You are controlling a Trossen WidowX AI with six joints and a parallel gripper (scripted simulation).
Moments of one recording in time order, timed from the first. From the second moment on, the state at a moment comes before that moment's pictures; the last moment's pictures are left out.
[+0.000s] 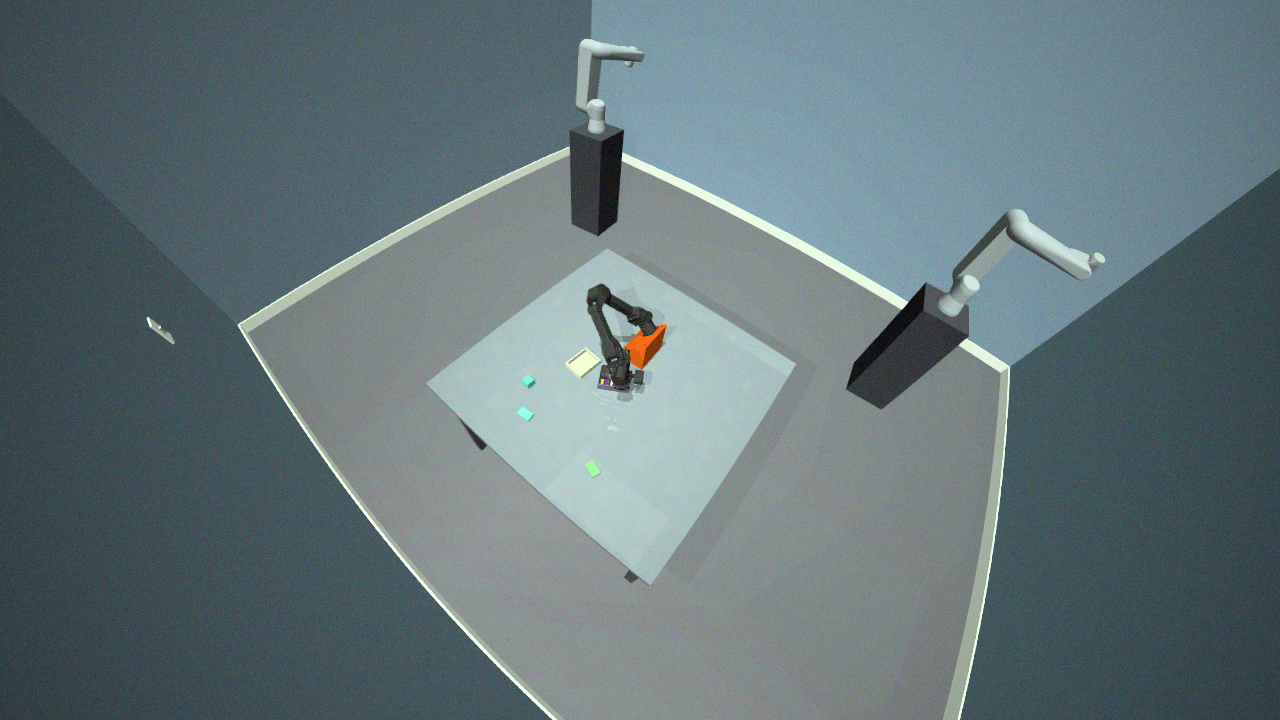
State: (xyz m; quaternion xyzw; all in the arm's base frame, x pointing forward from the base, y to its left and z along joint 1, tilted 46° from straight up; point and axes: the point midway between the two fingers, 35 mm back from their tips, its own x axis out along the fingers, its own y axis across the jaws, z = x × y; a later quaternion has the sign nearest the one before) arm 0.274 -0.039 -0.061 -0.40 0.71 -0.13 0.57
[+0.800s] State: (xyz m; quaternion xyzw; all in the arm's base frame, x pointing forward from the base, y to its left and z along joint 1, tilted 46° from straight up) arm 0.273 -0.039 -0.060 -0.40 0.71 -0.13 0.57
